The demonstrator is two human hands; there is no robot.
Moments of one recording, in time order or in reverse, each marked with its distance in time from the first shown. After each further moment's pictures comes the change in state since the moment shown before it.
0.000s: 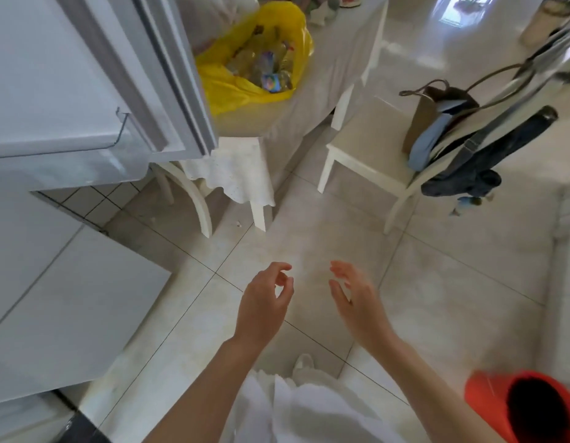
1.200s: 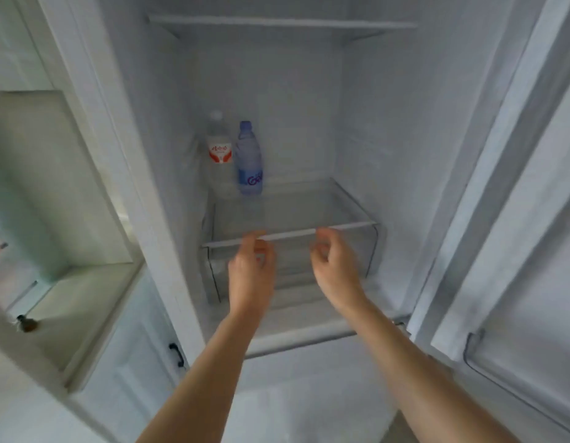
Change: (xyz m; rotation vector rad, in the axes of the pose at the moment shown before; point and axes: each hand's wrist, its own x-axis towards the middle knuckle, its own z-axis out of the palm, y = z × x) left_hand -0.039 -0.286 -0.690 -0.058 1.350 -0.201; right_hand 0.063 -0.694 0.497 0.366 -0.333 -0.844
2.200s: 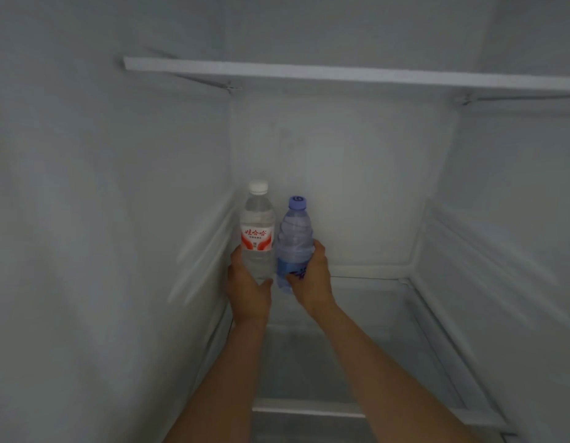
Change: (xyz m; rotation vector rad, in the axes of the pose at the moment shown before) left_hand 0.265 -0.108 0.071 -0.003 0.348 -0.127; right_hand 0.262 0.023 0.207 0.275 -0.335 0.016
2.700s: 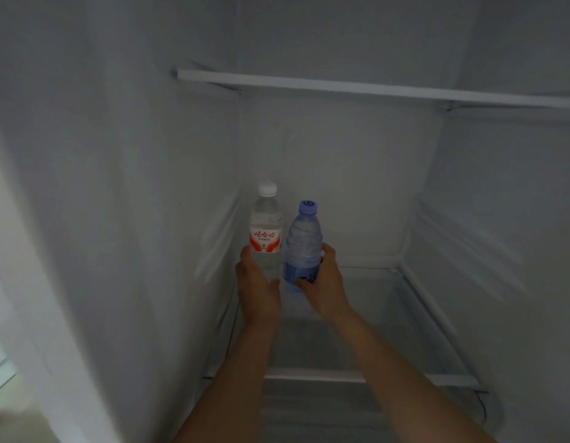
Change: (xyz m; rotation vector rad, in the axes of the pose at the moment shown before) left_hand -0.042 0.025 -0.025 0.031 -0.086 -0.002; right_hand -0.059 -0.027 -0.032 -0.038 0.005 -0.082
